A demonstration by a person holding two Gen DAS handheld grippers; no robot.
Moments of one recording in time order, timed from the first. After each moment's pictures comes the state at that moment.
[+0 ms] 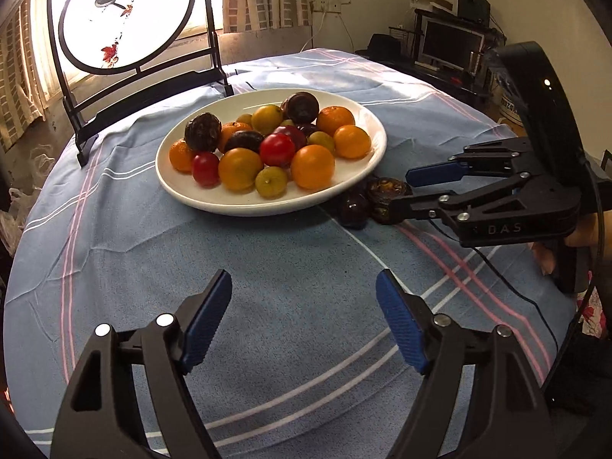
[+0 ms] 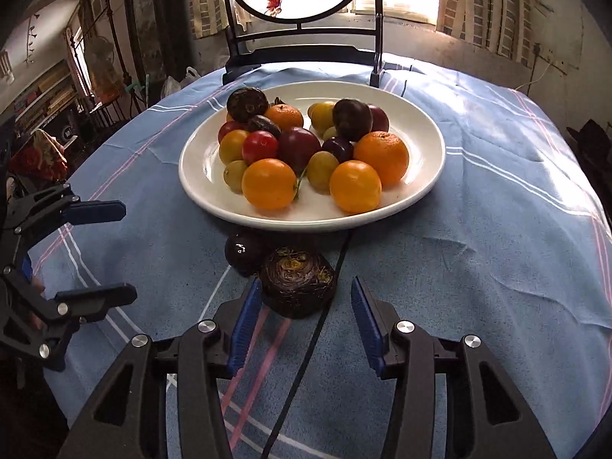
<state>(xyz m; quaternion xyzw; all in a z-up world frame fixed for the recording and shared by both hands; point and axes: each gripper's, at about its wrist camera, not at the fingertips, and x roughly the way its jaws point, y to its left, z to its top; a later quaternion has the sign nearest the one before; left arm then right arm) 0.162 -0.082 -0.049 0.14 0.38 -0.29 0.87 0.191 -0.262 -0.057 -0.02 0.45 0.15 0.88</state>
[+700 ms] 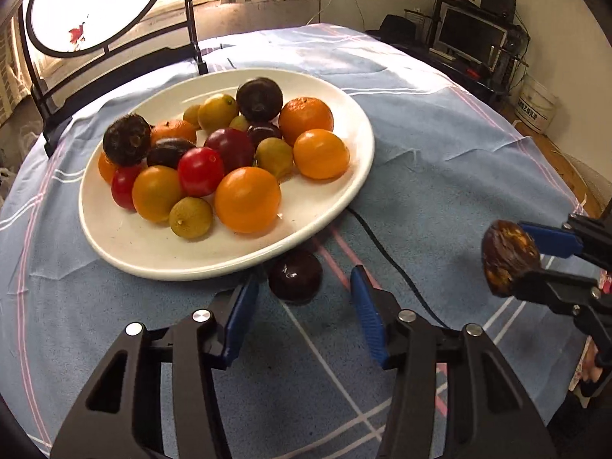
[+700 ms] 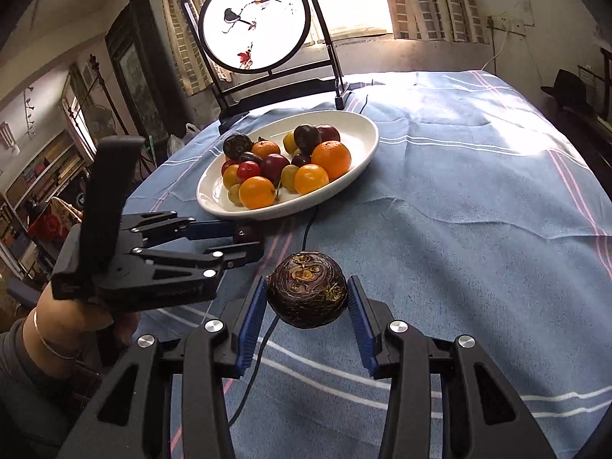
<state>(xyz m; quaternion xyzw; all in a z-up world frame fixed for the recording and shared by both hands) 0.206 -0.166 -0.071 0.12 0.44 -0.26 0.85 0.112 -0.333 -0.034 0.09 0.39 0.15 0.91</state>
